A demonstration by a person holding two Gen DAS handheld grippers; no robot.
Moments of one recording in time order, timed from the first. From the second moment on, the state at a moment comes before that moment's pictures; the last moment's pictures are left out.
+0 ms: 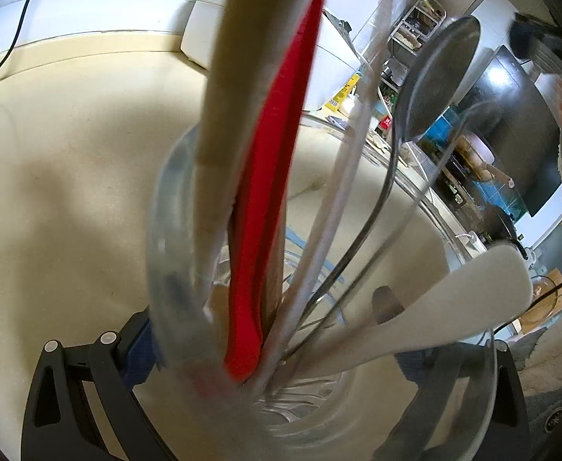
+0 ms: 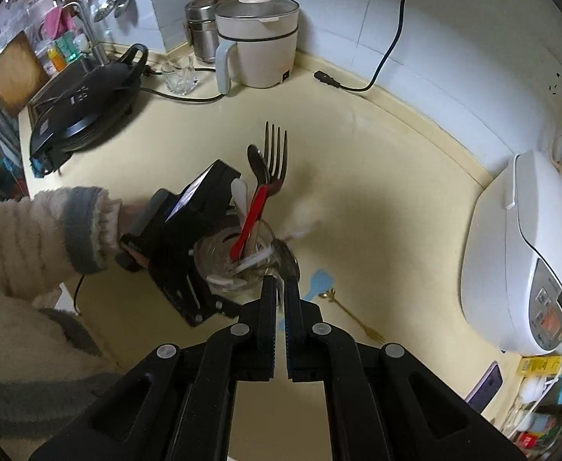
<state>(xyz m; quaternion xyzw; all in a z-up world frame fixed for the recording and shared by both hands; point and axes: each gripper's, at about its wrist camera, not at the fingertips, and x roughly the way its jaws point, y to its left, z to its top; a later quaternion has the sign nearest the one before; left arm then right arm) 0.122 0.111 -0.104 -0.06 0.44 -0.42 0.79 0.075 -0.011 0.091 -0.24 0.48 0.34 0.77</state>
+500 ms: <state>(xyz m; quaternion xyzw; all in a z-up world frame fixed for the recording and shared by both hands) 0.124 0.116 -0.107 -0.07 0.44 -0.42 0.79 0.129 -0.120 0.003 -0.01 0.56 0.26 0.78</state>
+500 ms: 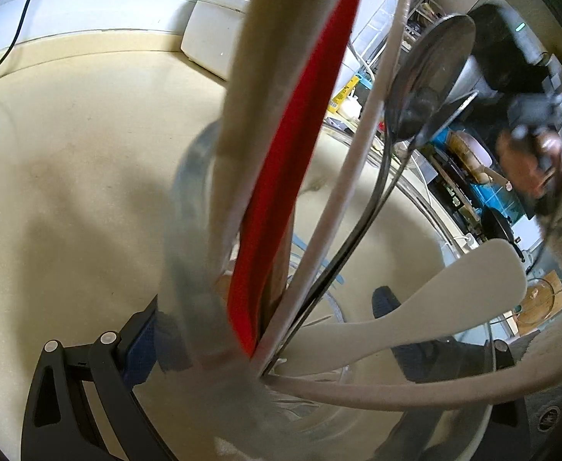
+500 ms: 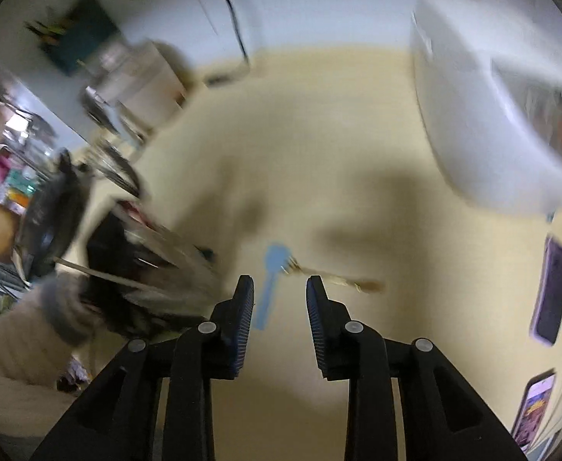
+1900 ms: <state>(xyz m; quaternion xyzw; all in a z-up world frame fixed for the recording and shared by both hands) 0.132 0.131 -0.107 -0.07 0.44 -0.42 0.79 0.086 -0.142 0.045 0.08 0.41 0.24 0.87</state>
